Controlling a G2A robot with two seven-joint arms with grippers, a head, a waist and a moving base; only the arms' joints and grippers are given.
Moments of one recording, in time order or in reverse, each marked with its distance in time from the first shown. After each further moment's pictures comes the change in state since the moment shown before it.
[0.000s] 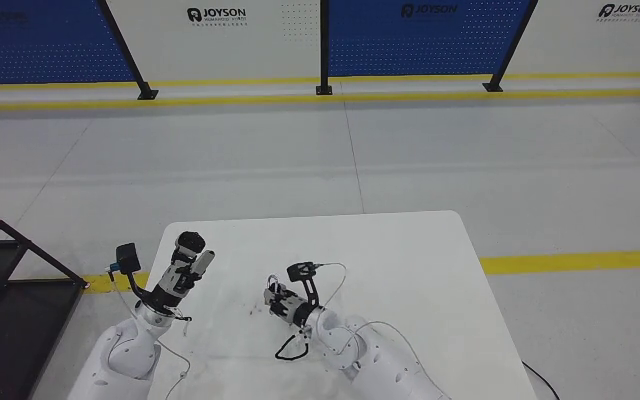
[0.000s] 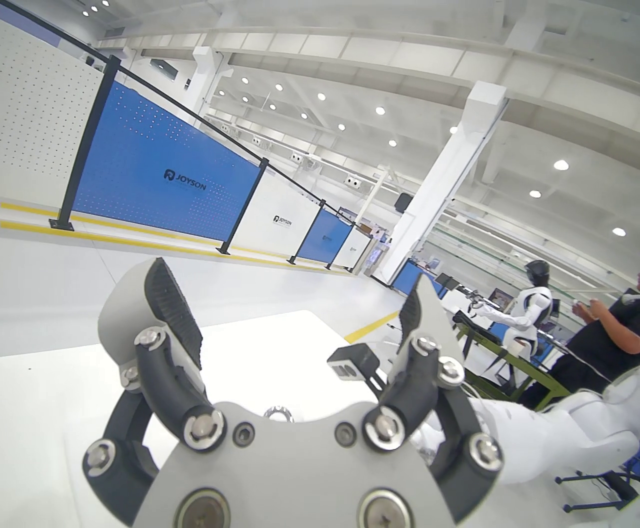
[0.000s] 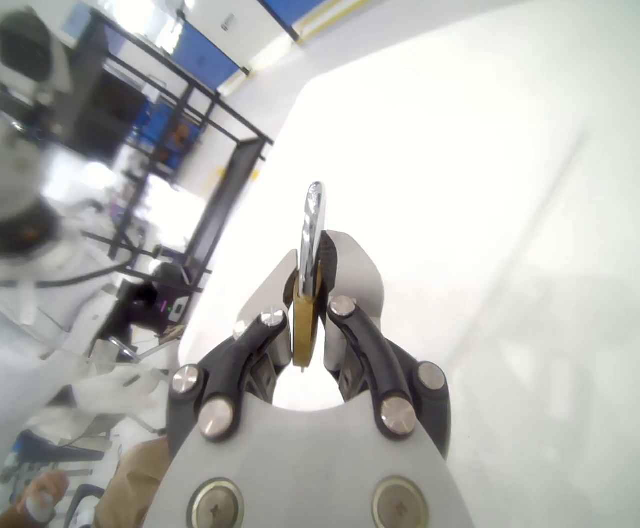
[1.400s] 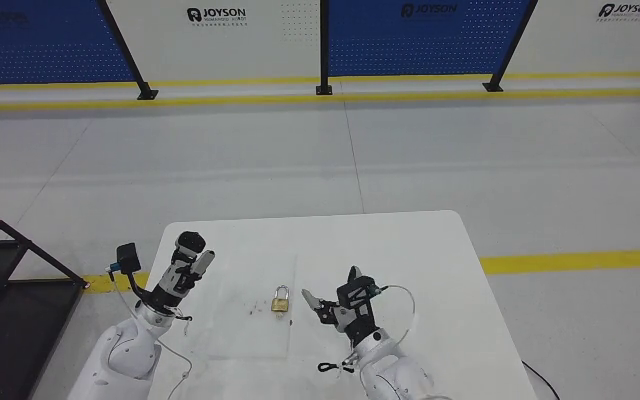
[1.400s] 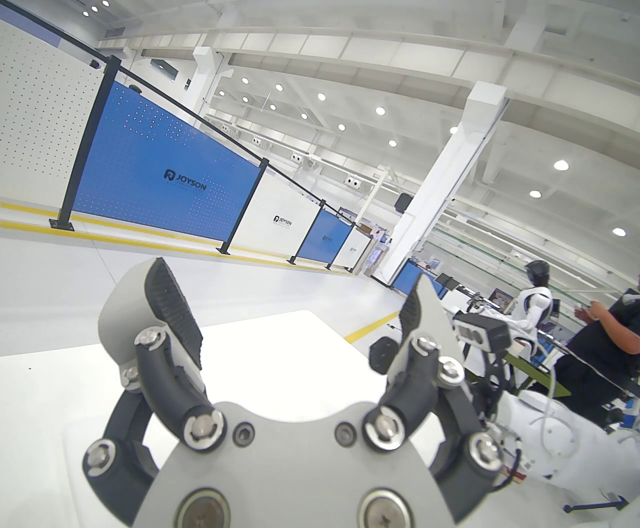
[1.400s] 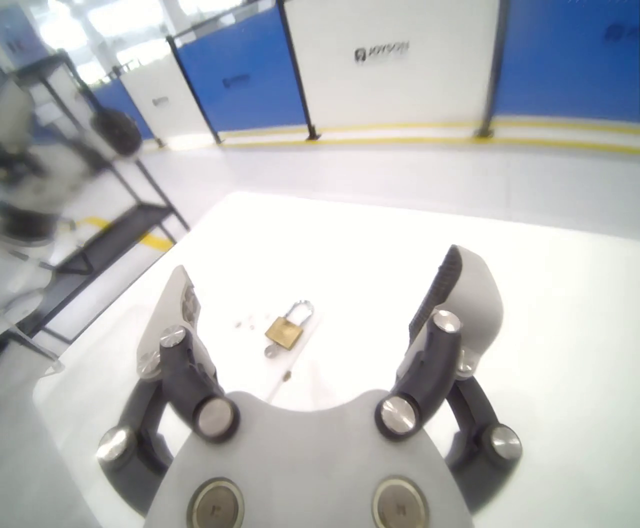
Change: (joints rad) left arm 0.000 0.000 0.001 0.000 0.001 -0.001 0.001; right arm -0.577 0.192 0.337 -0.807 -0.748 0.151 -0.187
